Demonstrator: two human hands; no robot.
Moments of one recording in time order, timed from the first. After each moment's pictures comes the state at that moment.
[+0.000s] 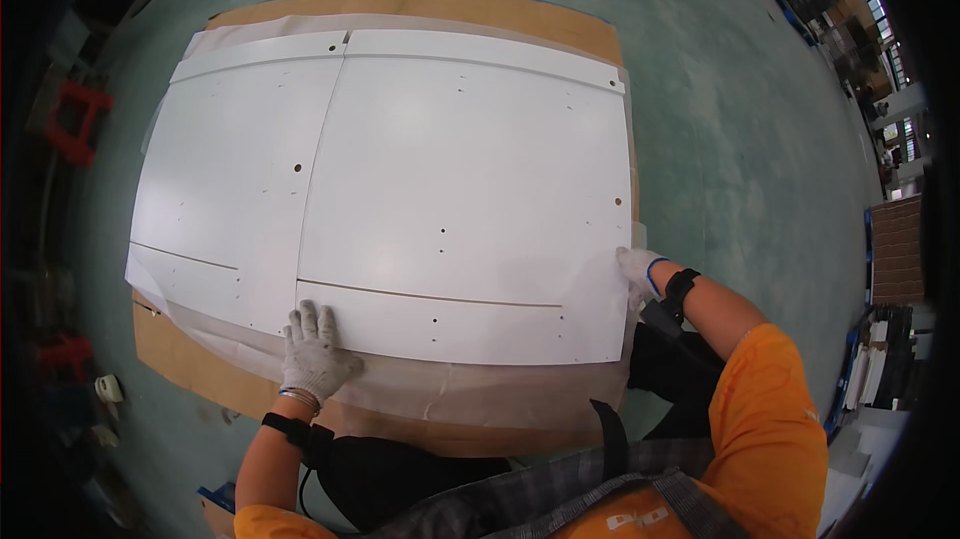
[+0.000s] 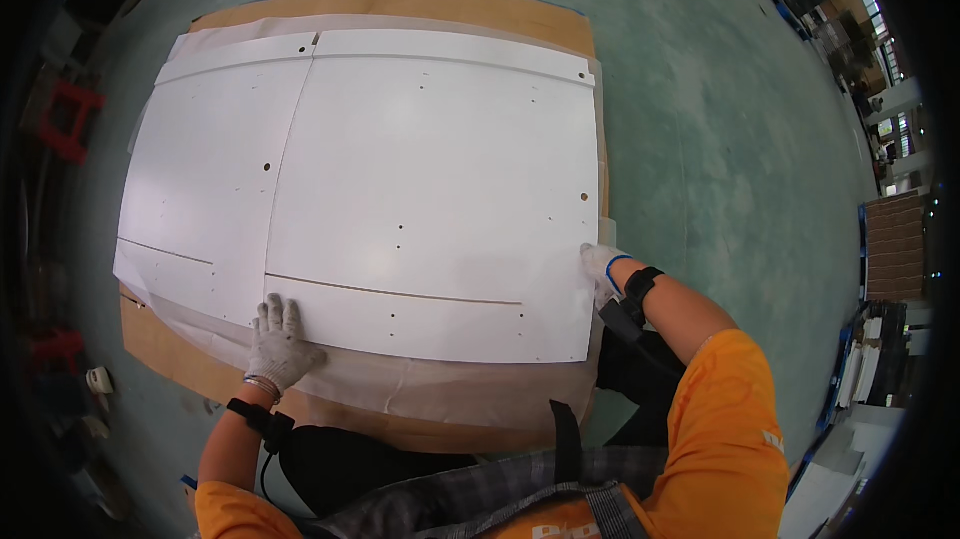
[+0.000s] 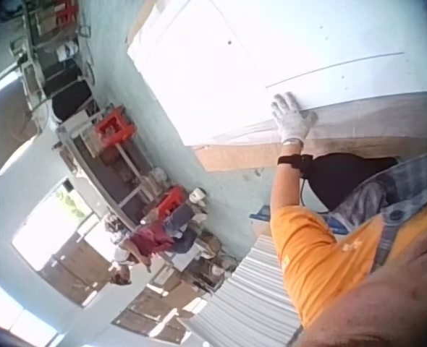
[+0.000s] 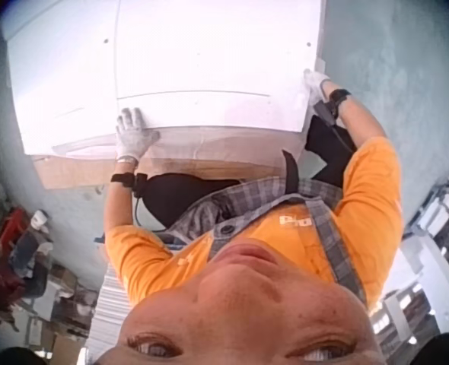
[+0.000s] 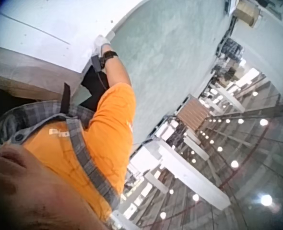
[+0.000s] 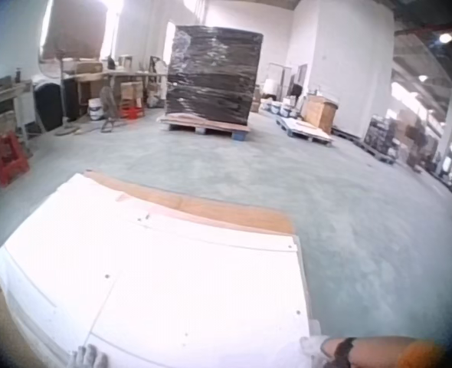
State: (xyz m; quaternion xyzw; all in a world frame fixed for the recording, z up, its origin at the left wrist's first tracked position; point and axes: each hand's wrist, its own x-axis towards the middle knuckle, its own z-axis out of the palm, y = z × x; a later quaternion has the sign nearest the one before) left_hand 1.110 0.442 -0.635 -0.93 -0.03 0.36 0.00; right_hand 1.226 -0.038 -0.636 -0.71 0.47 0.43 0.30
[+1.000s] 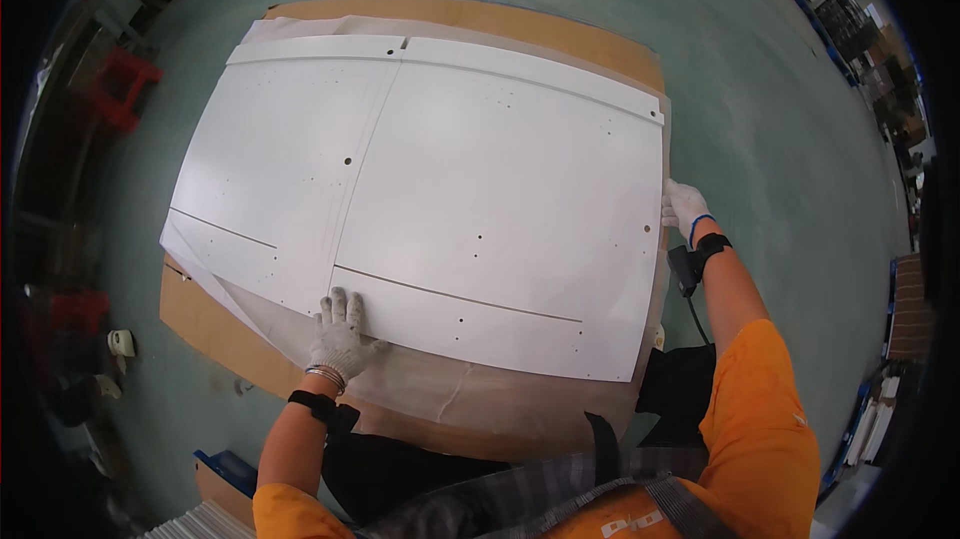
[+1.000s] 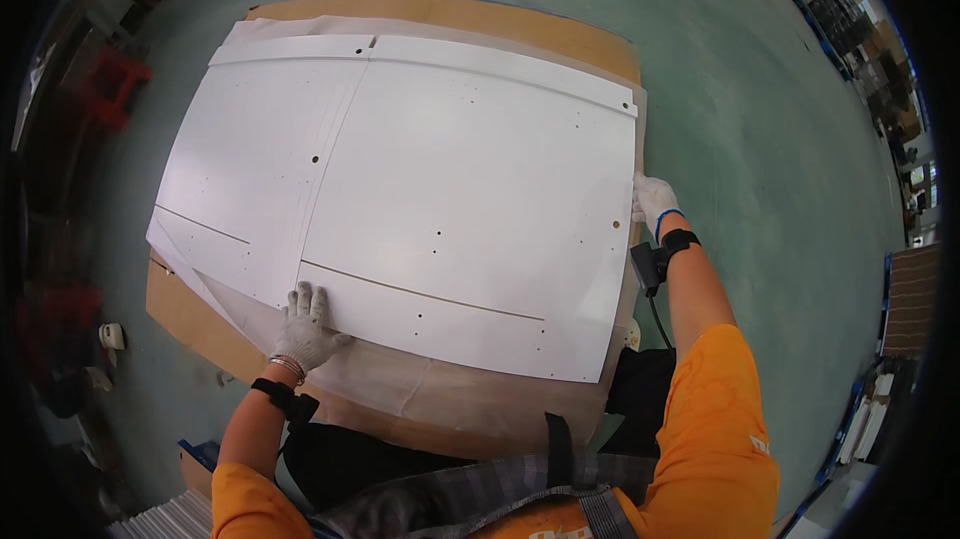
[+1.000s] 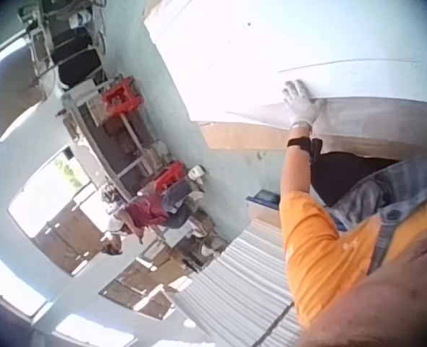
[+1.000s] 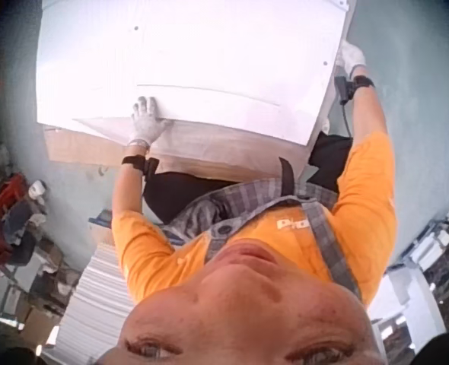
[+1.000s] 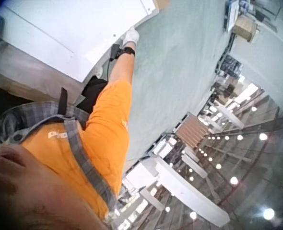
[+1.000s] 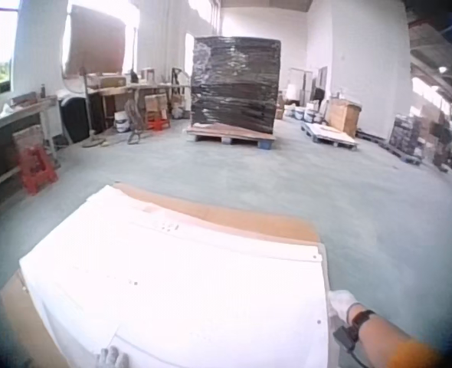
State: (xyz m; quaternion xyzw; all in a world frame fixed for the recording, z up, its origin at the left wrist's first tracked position) left_hand 1.104 0.448 -0.642 -0.94 -0.08 0.33 -0.02; right_hand 1.339 -0.077 -0.627 -0.80 0.30 0.16 0.49
